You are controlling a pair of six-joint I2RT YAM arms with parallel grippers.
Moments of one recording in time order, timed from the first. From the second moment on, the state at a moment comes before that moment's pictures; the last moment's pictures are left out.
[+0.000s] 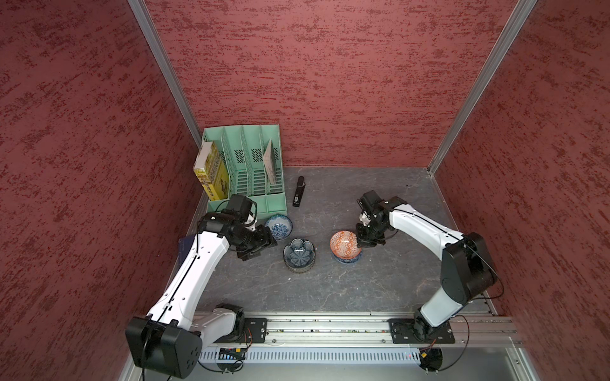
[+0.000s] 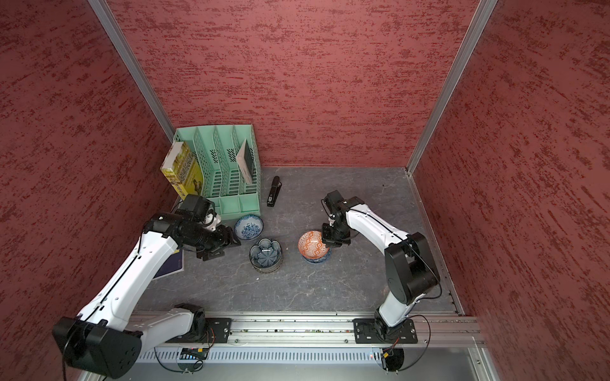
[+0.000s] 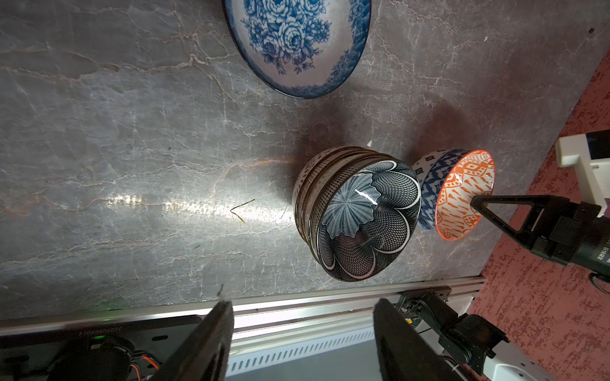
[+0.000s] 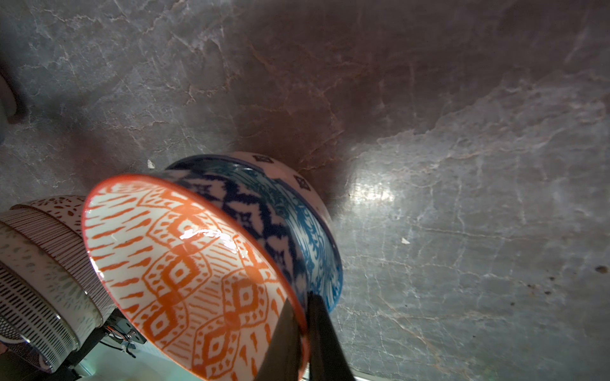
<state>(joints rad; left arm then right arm) -0.19 1.15 1.11 -1.25 0.35 -0.59 0.44 1.66 1.24 -1.01 -0.28 0.53</state>
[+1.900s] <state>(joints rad) -0.17 1.15 1.03 -1.20 0.35 -0.56 0.43 1.59 1.09 -0.86 -0.29 0.53</state>
